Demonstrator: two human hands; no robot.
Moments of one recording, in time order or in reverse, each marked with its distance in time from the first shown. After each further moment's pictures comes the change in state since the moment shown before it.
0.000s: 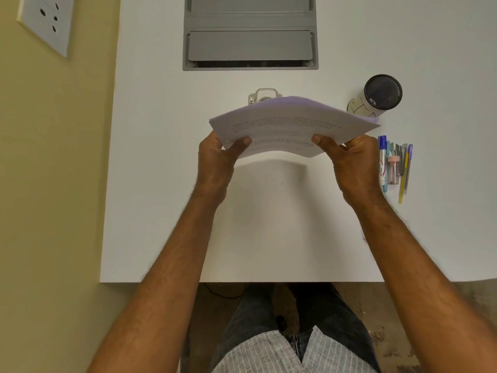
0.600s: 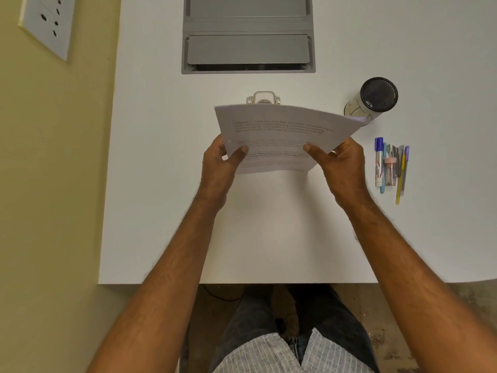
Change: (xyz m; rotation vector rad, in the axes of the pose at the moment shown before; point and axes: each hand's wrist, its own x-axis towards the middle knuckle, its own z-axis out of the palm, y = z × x) left_hand -0.004 -0.017 0.005 0.032 -0.035 -0.037; right_hand 0.003 0.020 0.007 -0.029 -0.051 0.002
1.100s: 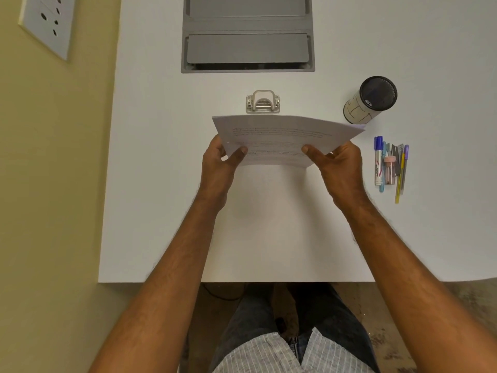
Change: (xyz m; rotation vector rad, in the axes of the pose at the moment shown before) left_hand -0.002 -0.004 0.000 -0.047 -0.009 -0.025; right_hand -0.007 0.001 0.000 0.000 -0.007 0.006
